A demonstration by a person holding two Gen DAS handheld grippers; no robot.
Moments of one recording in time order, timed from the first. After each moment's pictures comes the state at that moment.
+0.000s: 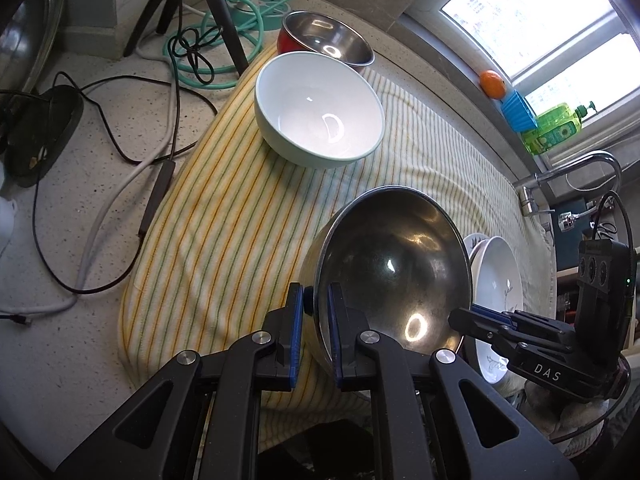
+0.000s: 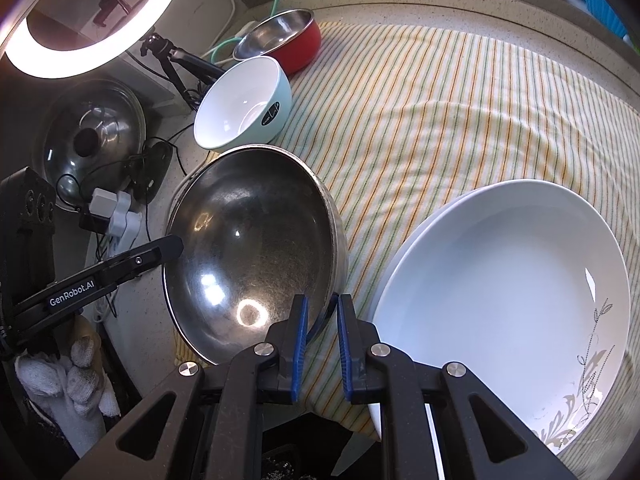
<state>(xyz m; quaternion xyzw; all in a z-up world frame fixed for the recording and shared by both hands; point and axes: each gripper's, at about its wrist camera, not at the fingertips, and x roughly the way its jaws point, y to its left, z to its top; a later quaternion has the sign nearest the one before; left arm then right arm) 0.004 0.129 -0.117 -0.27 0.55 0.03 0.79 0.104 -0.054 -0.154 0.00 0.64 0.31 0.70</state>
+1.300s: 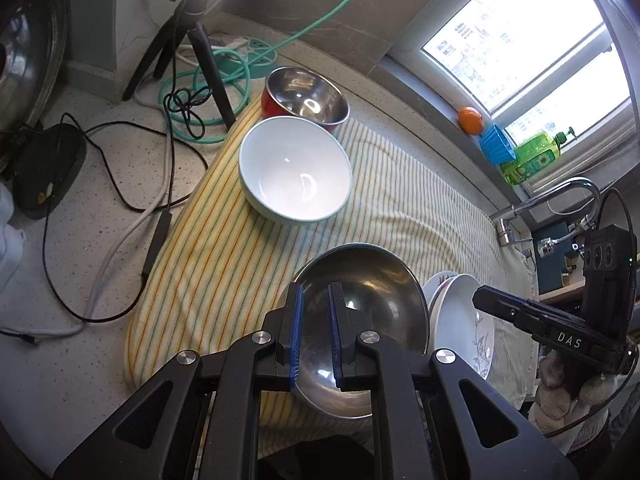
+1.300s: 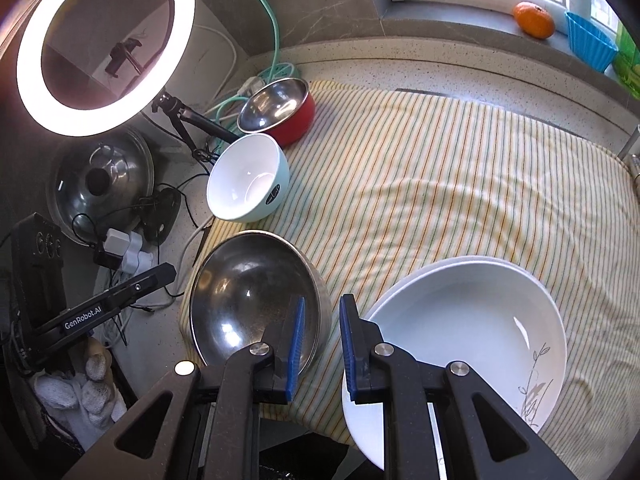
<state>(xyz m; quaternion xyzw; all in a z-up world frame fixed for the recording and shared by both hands) 0.010 0.131 -0.077 -0.28 0.49 0.03 0.82 0.139 -0.074 -0.088 0.01 0.59 0.30 0.74</state>
